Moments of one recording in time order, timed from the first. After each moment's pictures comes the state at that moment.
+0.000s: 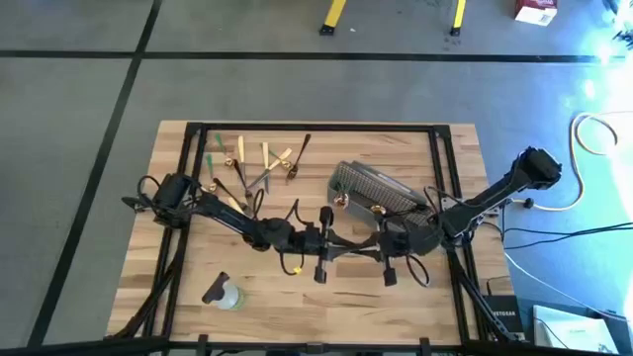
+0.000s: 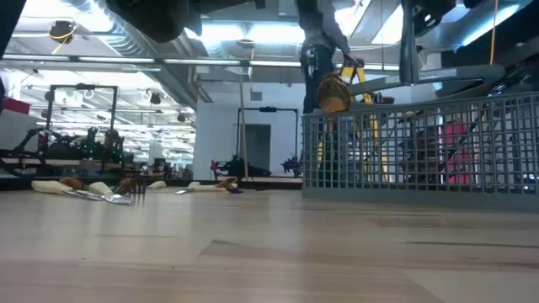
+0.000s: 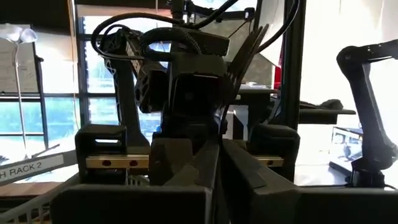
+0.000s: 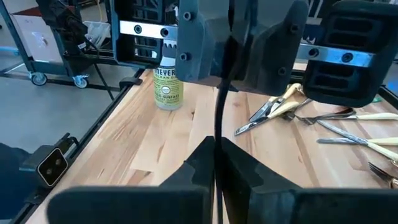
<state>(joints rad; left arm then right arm) -0.29 1.97 1.11 1.16 -0.20 0.06 0.54 1.22 0.60 0.33 0.39 0.10</state>
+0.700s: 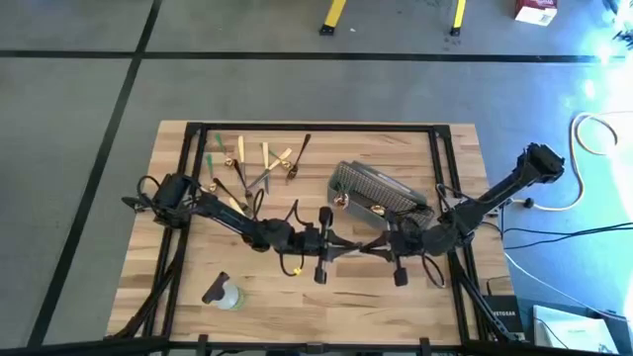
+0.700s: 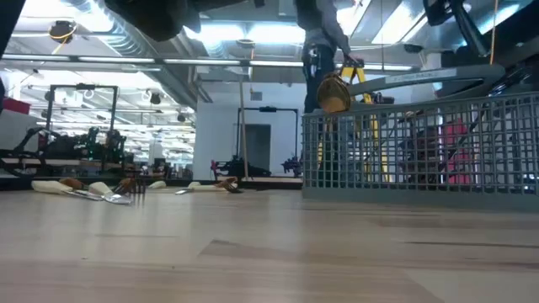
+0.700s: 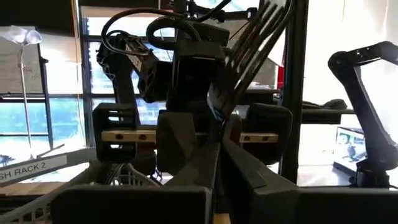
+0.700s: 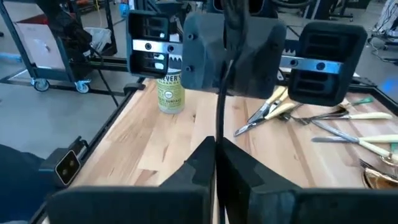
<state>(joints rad) -0.29 1.97 1.11 1.16 -0.22 0.06 0.61 1.10 0.60 0.23 0.46 0.12</state>
